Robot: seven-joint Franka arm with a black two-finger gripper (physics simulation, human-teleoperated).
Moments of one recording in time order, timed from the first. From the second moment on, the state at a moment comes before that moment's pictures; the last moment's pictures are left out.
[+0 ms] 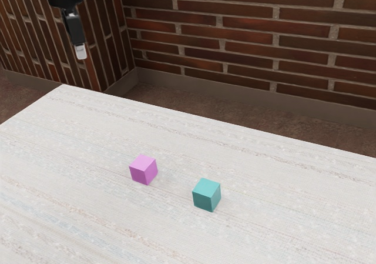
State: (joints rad) arm 0.07 0.03 -0.04 -1.29 0.03 1.28 0.71
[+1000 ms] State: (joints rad) arm -0.14 0.11 -0.09 -1.77 -0.03 1.77 1.21
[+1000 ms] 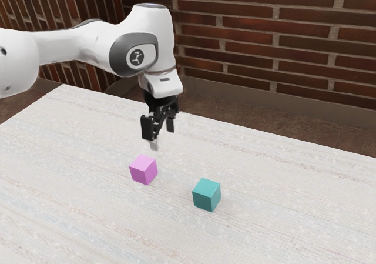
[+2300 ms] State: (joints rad) arm -0.29 0.49 -0.03 -1.79 -0.20 2.22 1.44
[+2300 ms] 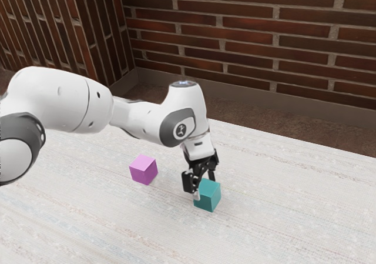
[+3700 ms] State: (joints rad) arm 0.02 0.13 -0.03 -2.06 -0.17 2.17 1.51
